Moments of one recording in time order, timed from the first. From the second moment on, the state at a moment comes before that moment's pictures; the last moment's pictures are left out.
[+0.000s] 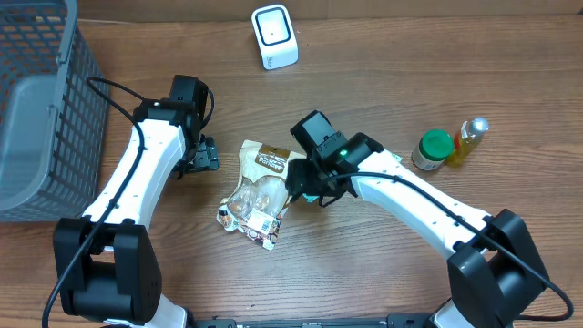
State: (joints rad) left arm -0.13 1.74 1.31 -1.07 -0.33 -0.36; right arm 0.68 1.75 1.25 -0.76 -0.17 0.65
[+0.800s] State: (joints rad) left arm -0.13 1.74 1.31 -1.07 -0.33 -0.36; right arm 0.81 1.87 1.02 -0.26 -0.28 0.87
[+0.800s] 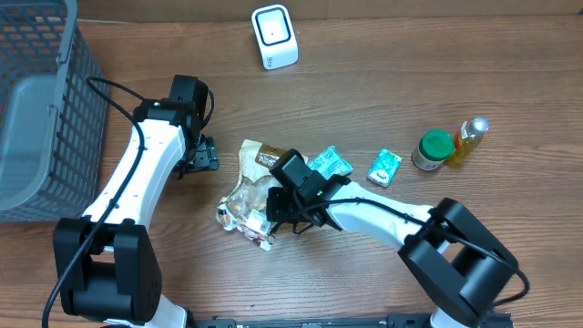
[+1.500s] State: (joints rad) left arm -0.13 1.74 1.31 -1.07 -0.33 -0.36; right arm 0.81 1.92 1.02 0.04 -0.28 0.84
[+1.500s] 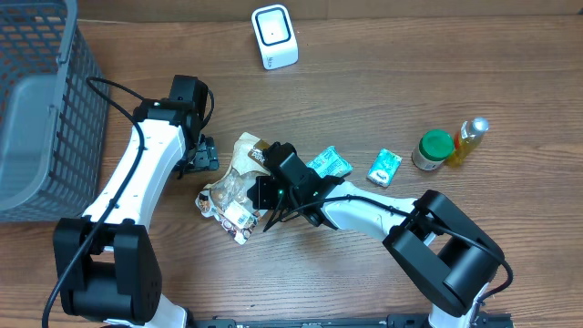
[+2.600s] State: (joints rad) left arm -0.13 1.74 1.31 -1.17 -0.33 -0.34; right arm 0.41 1.86 1.32 -0.74 0.06 0.61
